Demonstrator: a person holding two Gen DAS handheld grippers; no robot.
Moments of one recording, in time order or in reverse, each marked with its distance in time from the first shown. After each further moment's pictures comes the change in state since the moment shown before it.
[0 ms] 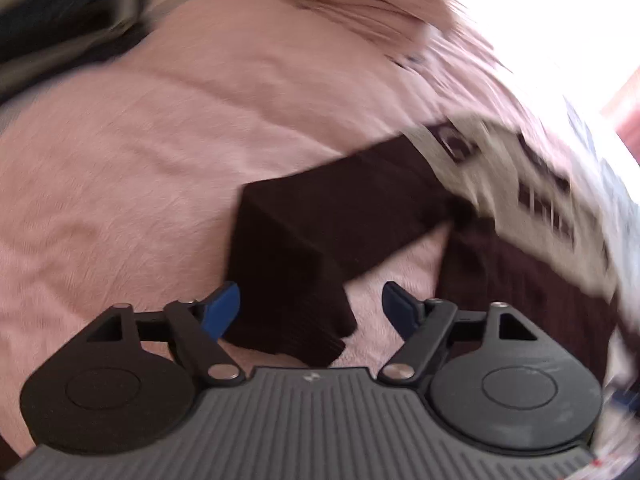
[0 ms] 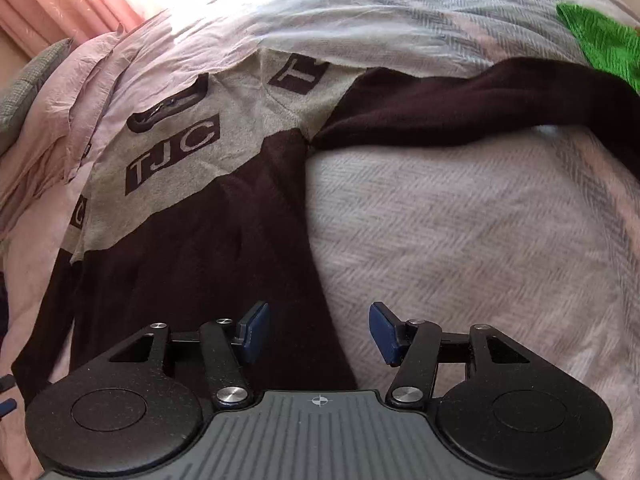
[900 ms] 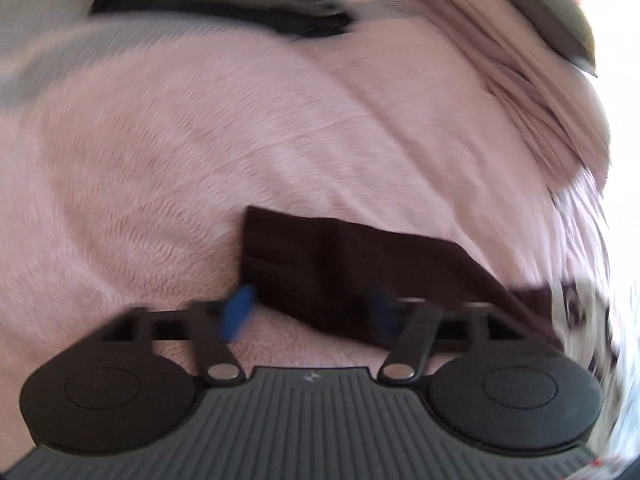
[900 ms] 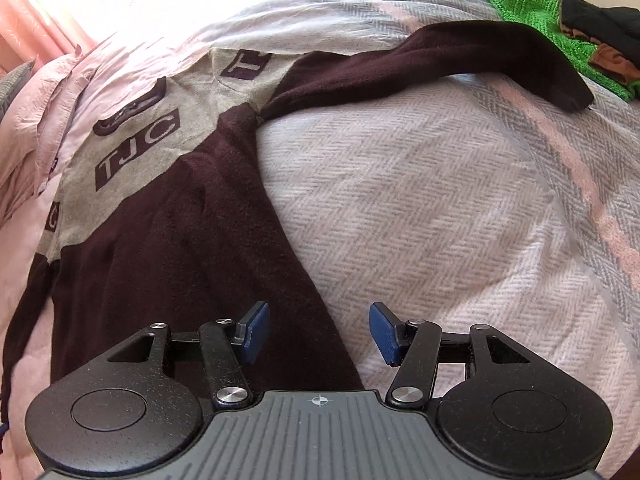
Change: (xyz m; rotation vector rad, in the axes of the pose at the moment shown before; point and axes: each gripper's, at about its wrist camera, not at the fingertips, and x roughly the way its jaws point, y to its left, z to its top) left arm 0.045 0.181 0.022 -0.619 -0.036 0.066; right arm -0.029 -0.003 -0.056 0.106 -0.047 -0.153
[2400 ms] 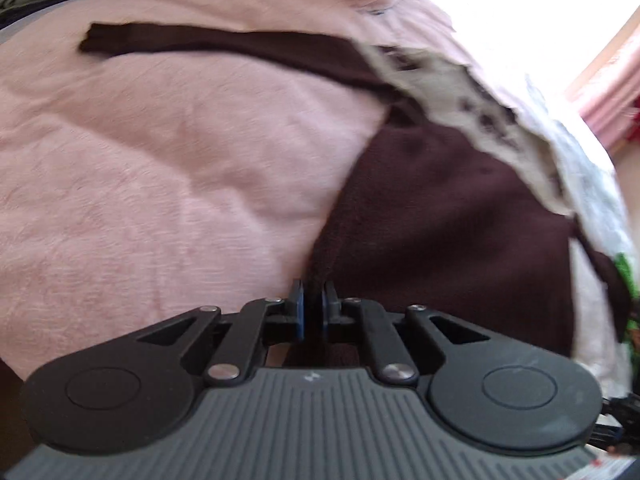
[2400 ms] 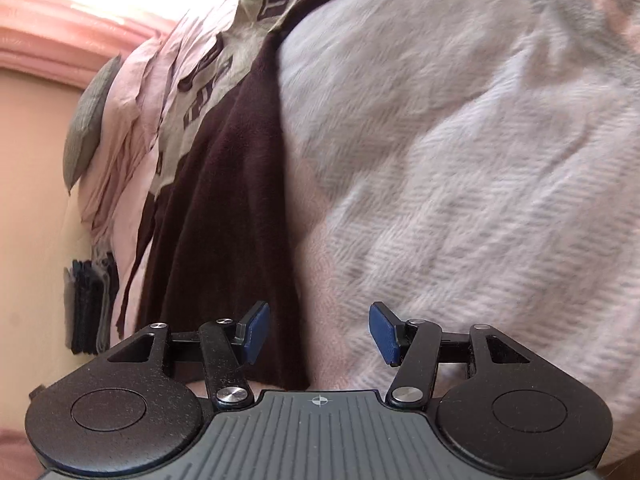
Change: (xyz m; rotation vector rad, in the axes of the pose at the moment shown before) left arm -0.113 -0.039 -0.232 0.491 0.122 -0.154; right arm 0.005 -0.097 -0.071 0.081 0.218 0.540
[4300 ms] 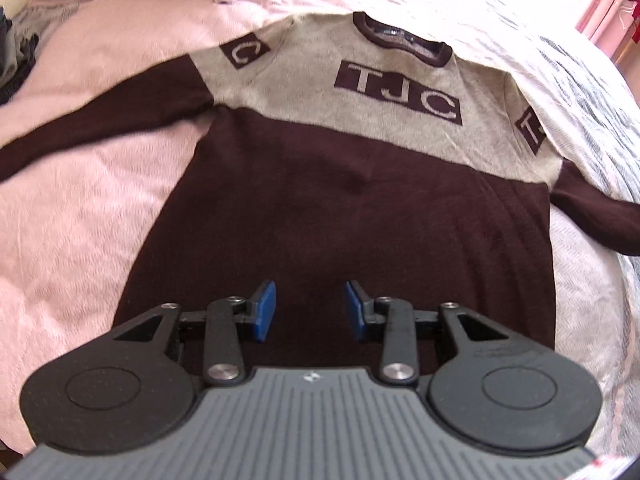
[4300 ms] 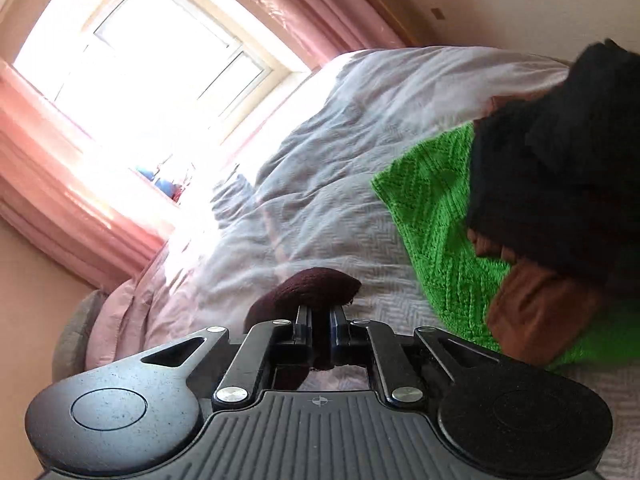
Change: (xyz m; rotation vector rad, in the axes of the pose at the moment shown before) left arm 0.063 -0.250 0.023 0.260 0.069 0.128; right arm -0.229 -0.121 0.258 0.005 -0.533 -0.087
